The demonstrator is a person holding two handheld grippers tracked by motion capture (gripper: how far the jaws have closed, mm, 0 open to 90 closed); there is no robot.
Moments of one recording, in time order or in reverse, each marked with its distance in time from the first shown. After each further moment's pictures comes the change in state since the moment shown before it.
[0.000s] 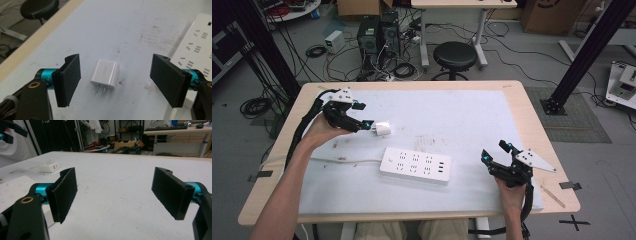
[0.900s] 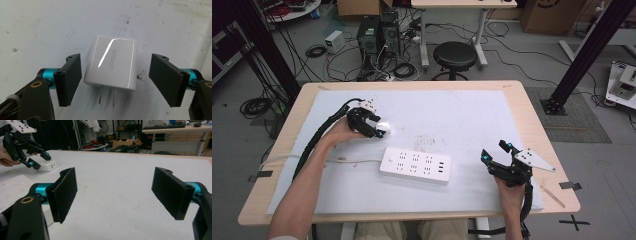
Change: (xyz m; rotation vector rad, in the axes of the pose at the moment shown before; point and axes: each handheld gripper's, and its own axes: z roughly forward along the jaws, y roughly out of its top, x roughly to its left) left arm 0.026 -0.031 0.086 0.139 -0.107 0.001; right arm 0.001 0.000 0.001 0.012 -0.017 -0.002
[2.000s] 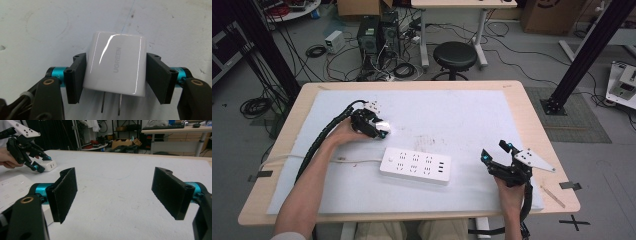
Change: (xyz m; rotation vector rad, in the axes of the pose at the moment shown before) left arm 0.003 -0.002 0.013 0.037 -0.011 -0.006; right arm 0.001 0.000 0.000 0.003 -0.004 -0.001
